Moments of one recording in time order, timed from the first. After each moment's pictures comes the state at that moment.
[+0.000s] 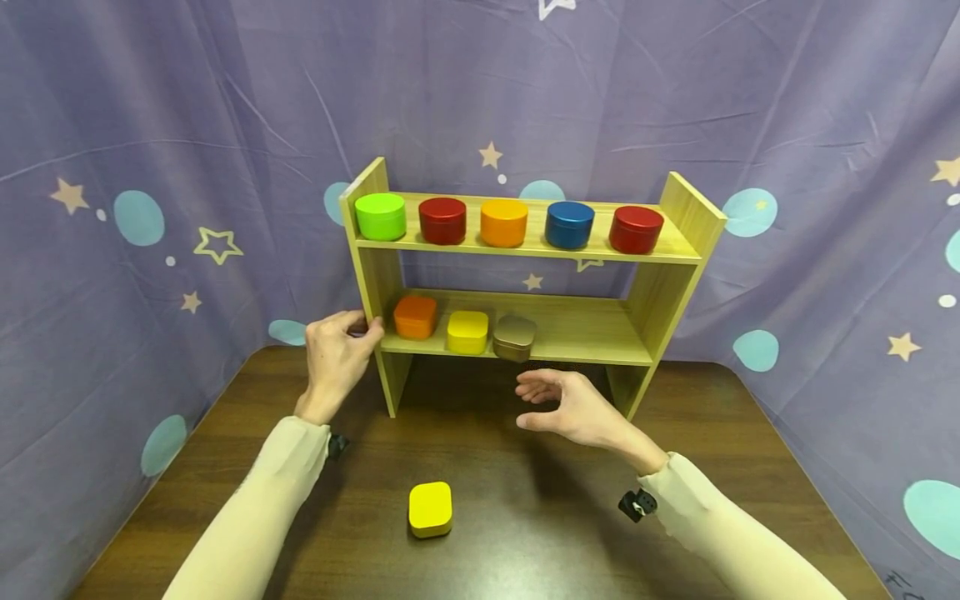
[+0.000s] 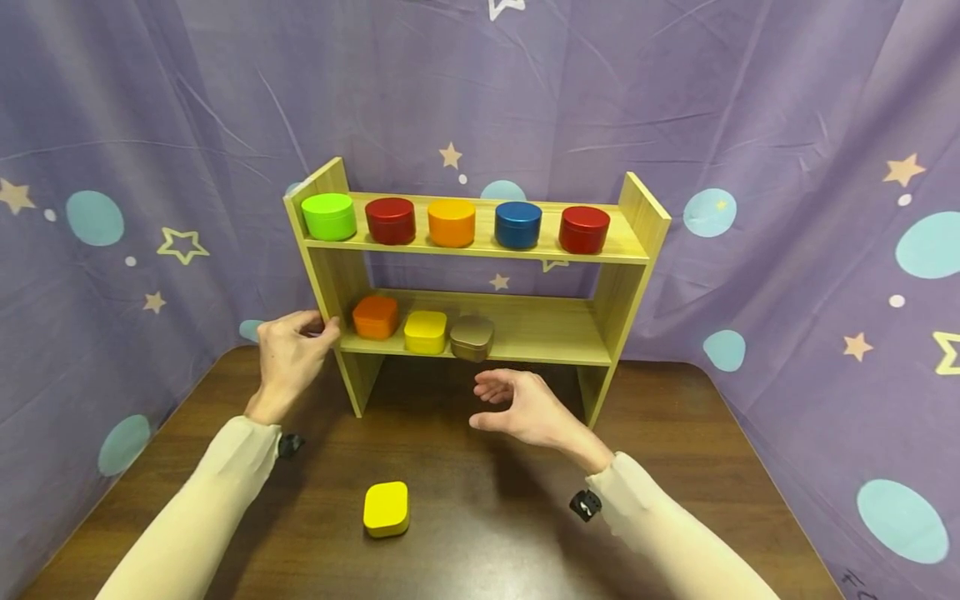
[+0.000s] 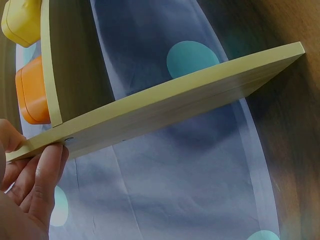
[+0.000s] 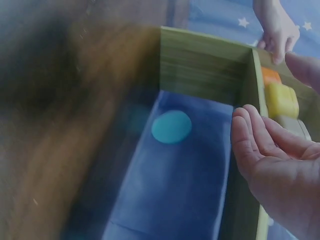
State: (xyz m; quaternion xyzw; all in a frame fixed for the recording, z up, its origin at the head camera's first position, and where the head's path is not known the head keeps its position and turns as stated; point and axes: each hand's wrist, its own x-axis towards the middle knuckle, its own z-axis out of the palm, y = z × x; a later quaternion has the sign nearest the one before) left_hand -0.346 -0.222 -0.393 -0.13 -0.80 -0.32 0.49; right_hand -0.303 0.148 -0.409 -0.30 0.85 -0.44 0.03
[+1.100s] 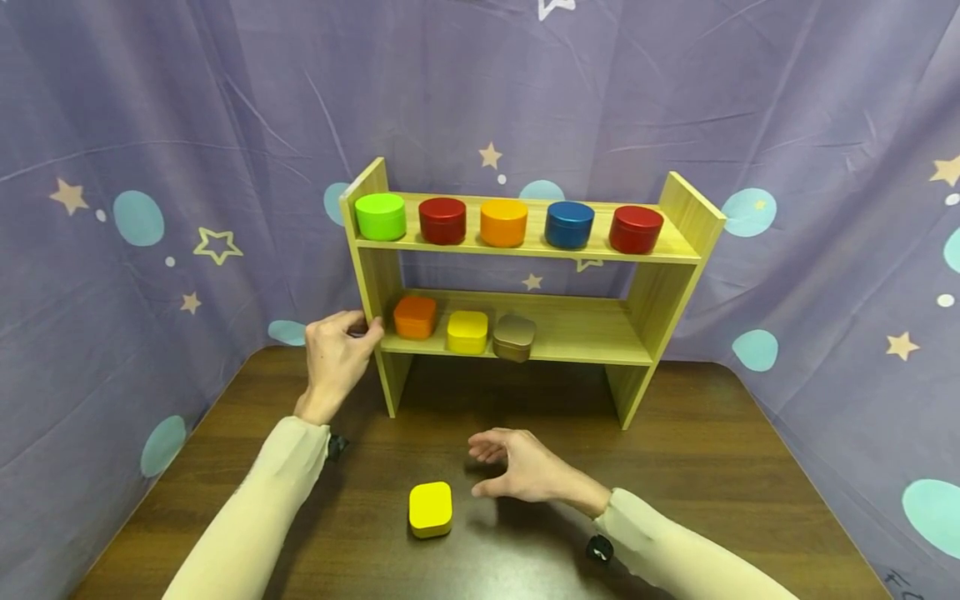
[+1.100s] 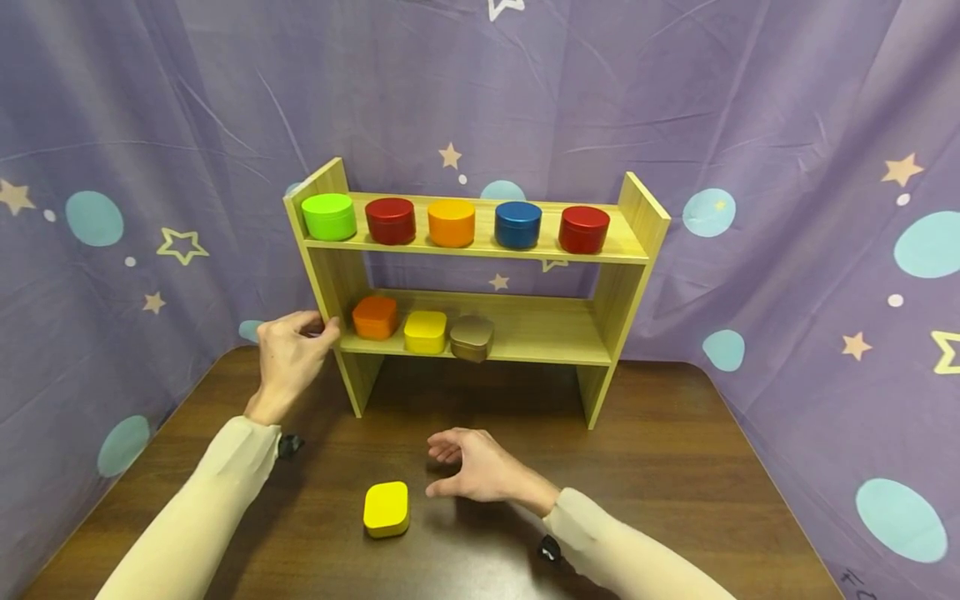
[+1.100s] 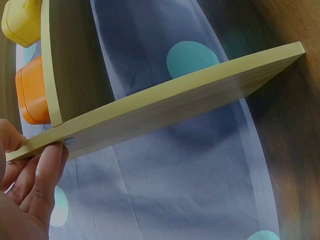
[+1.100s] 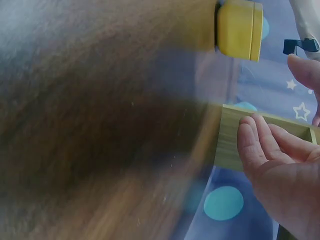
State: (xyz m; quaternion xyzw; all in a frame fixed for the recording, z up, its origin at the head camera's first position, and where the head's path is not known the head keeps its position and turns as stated) left_hand -0.346 -0.223 -0.394 -0.14 -0.80 -0.33 0.49; right_hand -0.278 0.091 -0.483 -0.35 0.82 -0.43 0.12
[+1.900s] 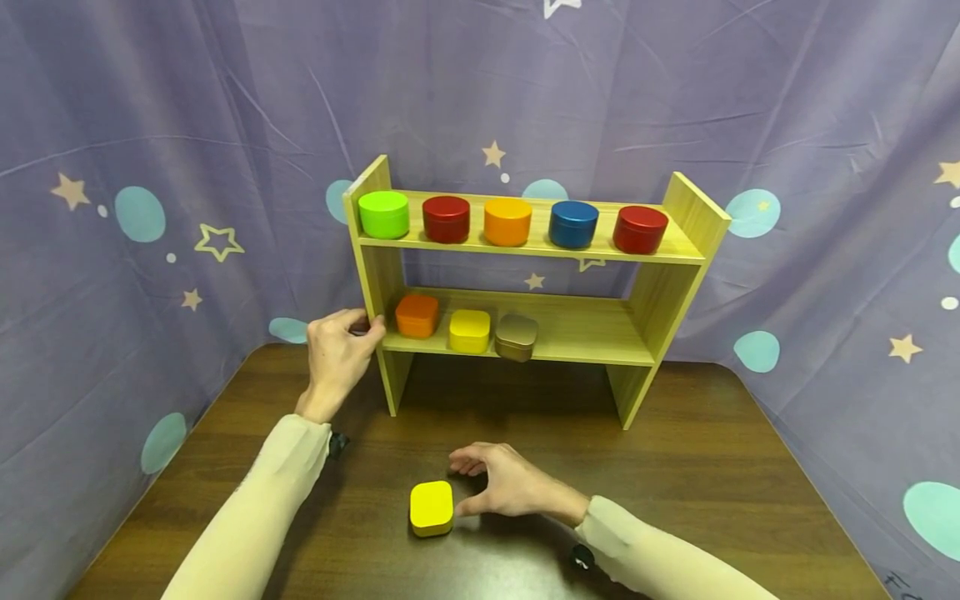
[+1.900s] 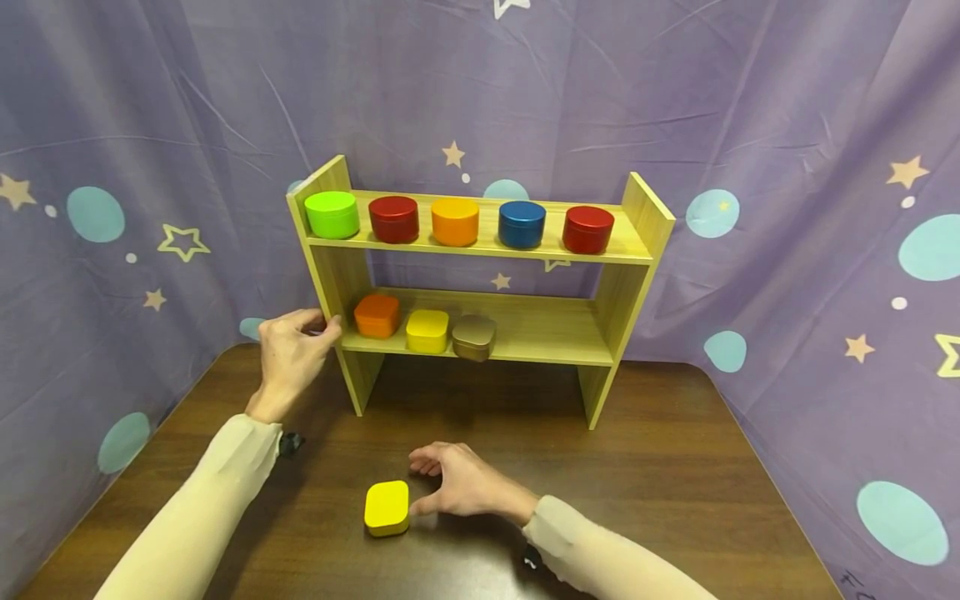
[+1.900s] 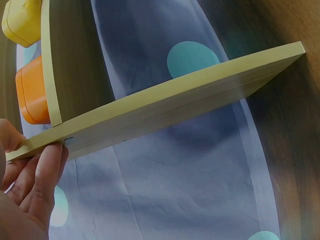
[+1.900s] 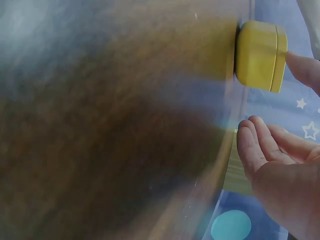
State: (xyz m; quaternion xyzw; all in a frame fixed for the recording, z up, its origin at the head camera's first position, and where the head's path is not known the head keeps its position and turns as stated) left_hand -0.347 -0.224 -0.395 -0.14 -0.79 -0.32 0.50; right_hand -0.270 0.065 -0.497 -0.37 0.83 -0.40 0.13
